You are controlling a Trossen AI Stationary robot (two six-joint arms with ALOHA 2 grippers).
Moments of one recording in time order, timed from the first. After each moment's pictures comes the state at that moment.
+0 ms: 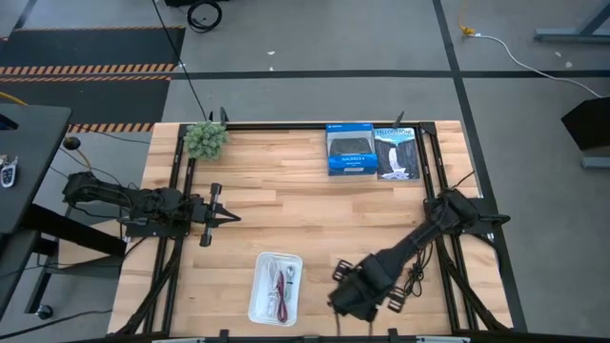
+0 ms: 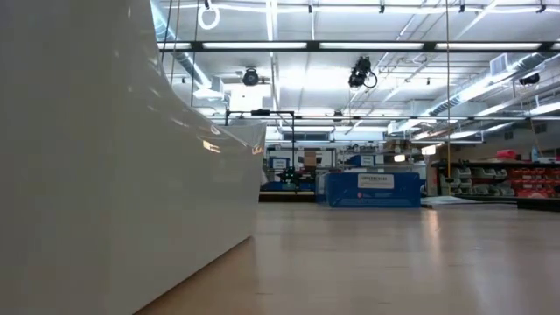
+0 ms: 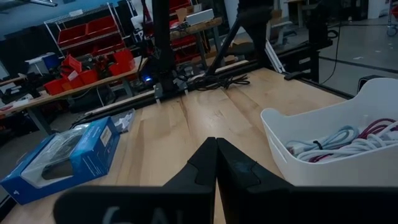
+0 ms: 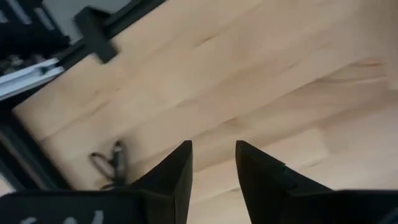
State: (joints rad) left arm -0.23 0.21 0.01 0.16 -0.10 0.26; right arm 0.61 2.07 1.96 -1.46 -0.16 -0.44
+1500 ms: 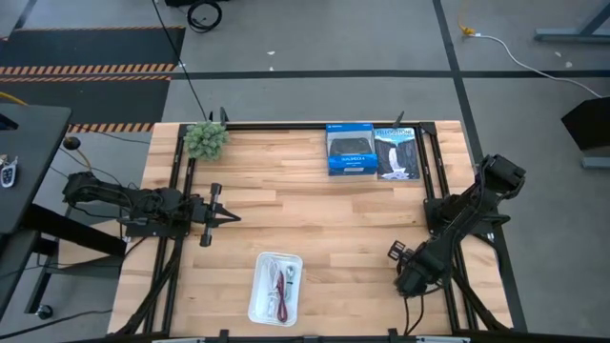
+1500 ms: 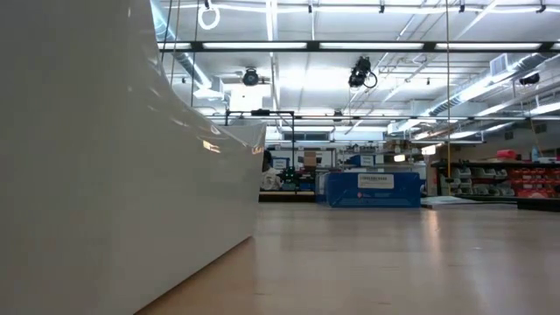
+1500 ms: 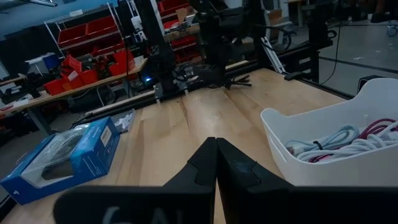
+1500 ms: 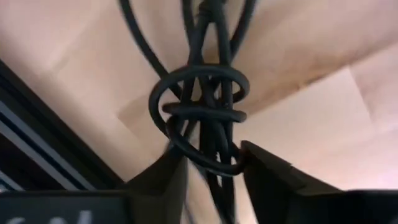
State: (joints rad) left arm -0.23 0.21 0.01 0.16 -0.10 0.26; right arm 0.84 1.57 0.82 -0.93 -0.13 -0.11
